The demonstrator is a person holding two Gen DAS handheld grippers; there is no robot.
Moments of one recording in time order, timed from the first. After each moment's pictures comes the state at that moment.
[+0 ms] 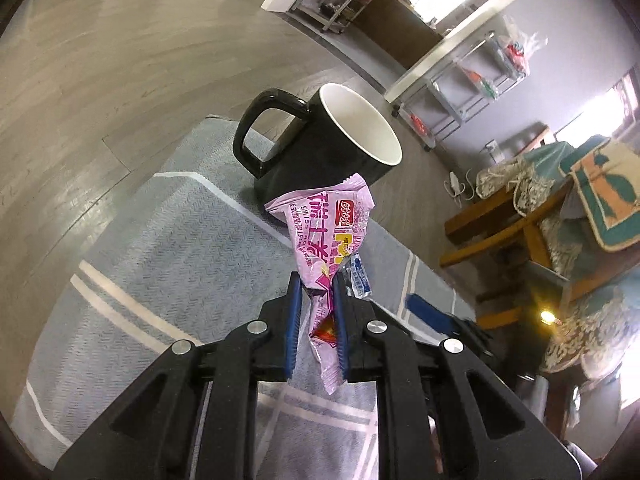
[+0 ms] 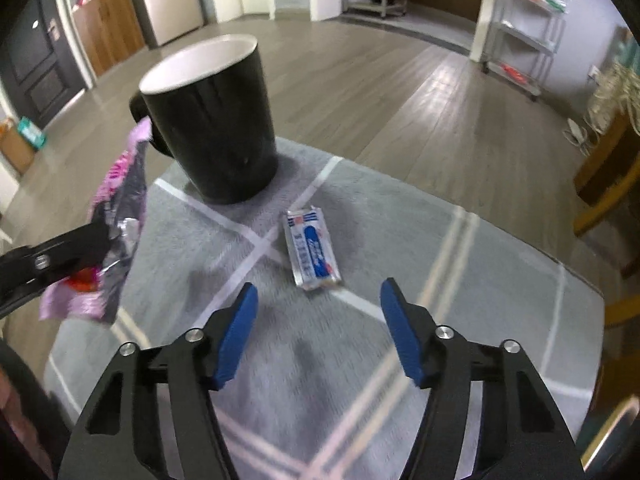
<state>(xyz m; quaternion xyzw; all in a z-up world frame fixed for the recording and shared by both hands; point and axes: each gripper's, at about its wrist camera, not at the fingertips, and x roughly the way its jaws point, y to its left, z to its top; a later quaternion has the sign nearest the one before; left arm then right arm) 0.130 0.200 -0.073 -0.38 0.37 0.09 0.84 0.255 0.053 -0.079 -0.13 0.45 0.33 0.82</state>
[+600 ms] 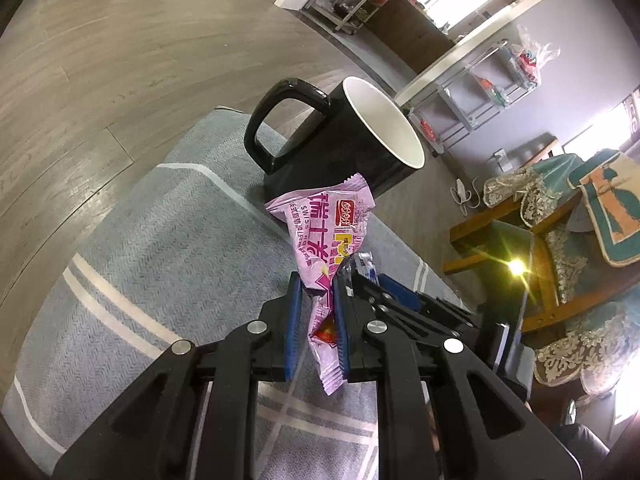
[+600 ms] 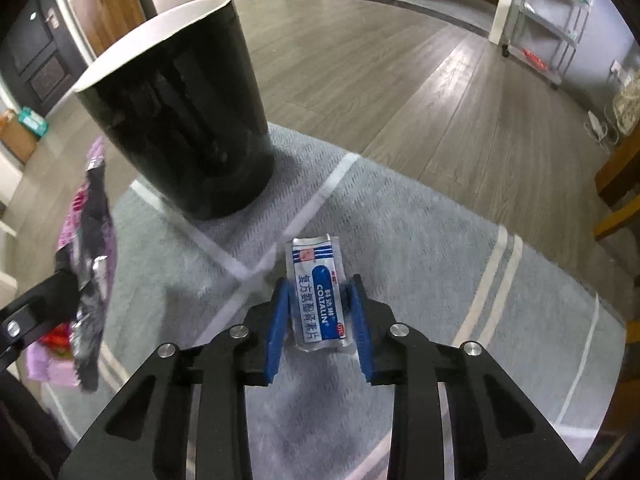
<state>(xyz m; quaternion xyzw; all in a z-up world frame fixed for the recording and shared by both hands) 0.138 0.199 -0.088 -0.39 0.37 0.10 0.84 0.286 0.081 -0.092 -0.13 0.49 0.35 0.79</state>
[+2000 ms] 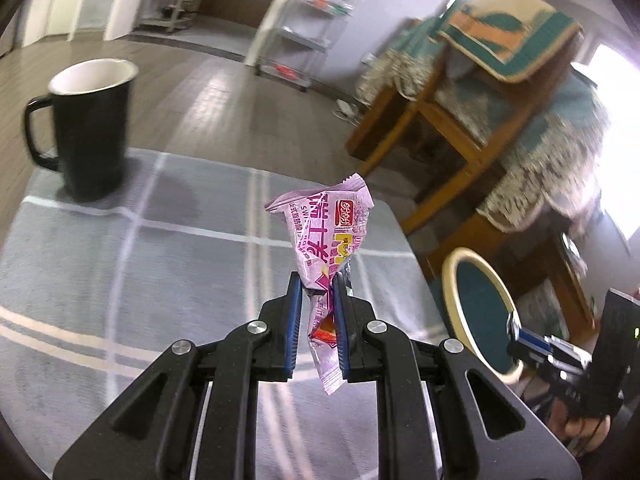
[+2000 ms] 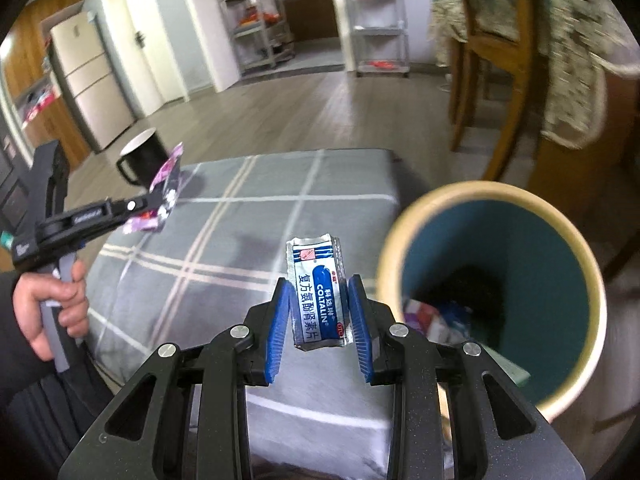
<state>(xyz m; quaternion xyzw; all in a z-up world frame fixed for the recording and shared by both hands) 0.146 0.033 -0.064 -0.20 0.38 -0.13 0.89 0.115 -0.257 -0.050 0.05 0.40 0.21 0.89</state>
